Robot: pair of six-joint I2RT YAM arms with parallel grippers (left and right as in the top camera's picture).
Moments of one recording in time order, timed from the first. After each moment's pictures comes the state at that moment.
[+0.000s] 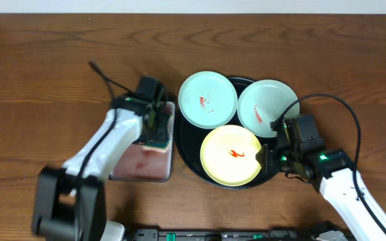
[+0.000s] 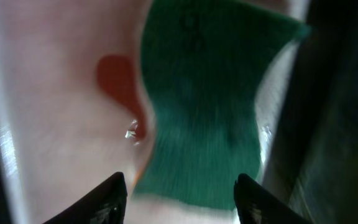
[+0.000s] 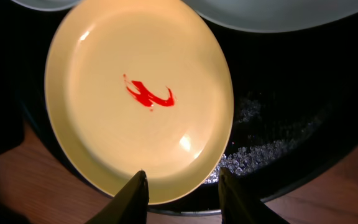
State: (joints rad) left arm -0.29 1.65 1.04 -0.84 -0.03 -0.33; right arm 0.31 1.13 0.69 -0.74 -0.27 0.38
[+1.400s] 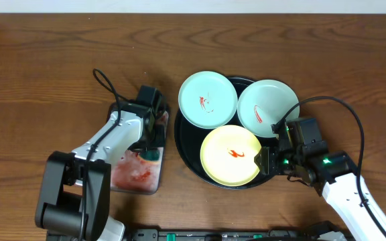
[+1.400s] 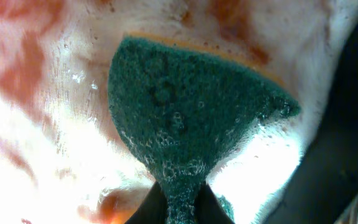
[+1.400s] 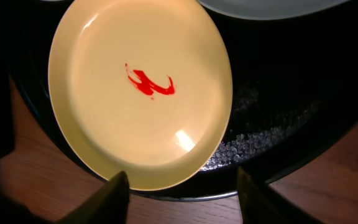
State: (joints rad) left arm -0.26 1.69 0.95 -0.80 -0.01 -0.33; right arm 0.31 1.10 0.69 -0.78 -0.27 0.37
